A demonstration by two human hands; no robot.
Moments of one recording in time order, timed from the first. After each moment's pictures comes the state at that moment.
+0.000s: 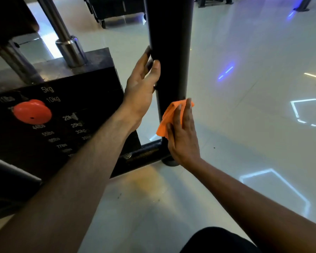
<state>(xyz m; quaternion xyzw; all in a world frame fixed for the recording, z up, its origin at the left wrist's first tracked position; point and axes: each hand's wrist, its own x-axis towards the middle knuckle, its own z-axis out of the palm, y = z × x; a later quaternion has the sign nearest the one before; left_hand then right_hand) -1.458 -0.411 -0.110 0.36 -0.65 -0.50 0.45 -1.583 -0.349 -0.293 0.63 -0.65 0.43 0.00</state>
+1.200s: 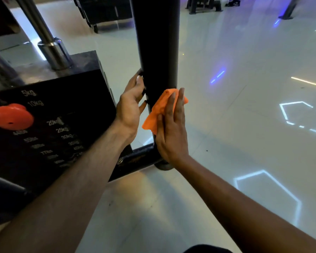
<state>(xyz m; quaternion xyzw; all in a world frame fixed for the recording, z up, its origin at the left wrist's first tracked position) -1.461 -0.403 -0.139 0.37 -0.56 -0.58 0.46 -1.568 -0.355 -0.251 0.59 -0.62 0.52 -0.01</state>
